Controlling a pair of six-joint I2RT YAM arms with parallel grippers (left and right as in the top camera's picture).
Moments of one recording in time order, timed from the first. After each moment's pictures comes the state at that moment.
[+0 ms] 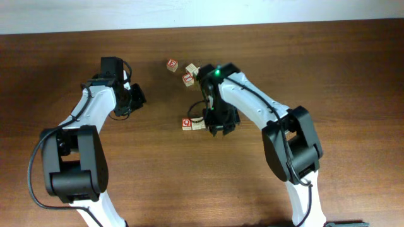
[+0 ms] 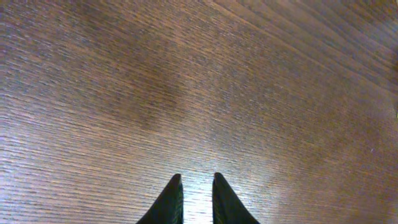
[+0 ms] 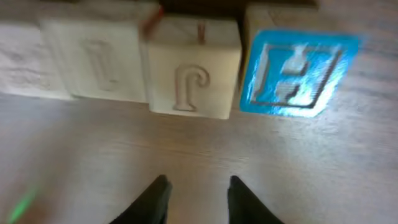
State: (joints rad) left arm 0.01 1.99 1.37 -0.63 0.16 -0.41; right arm 0.52 2.22 1.76 -1.29 -0.18 0.40
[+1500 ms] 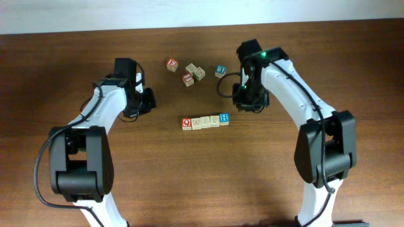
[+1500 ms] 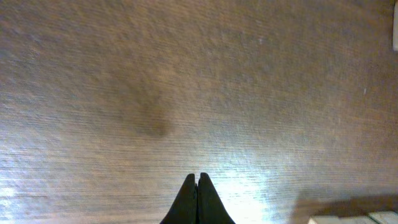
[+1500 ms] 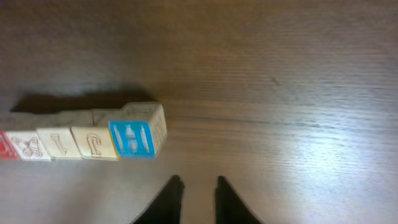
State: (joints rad) left arm -0.07 1.99 1.37 -0.68 0.17 -0.31; right arm 0.29 2.07 1.73 -1.20 -0.15 0.36
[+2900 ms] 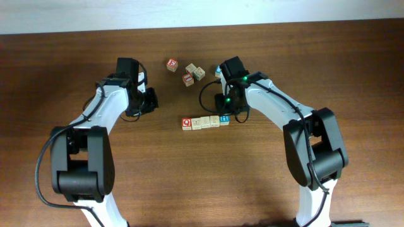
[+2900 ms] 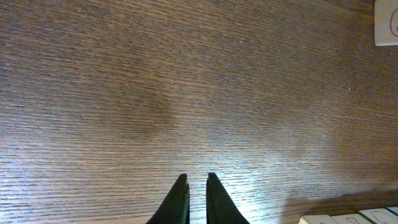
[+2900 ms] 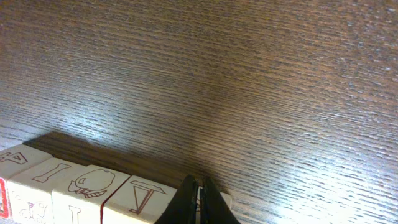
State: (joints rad) left arm -0.08 1.99 1.37 -0.67 0.18 -0.30; right arm 0.38 2.08 1.48 -0.71 -0.18 0.25
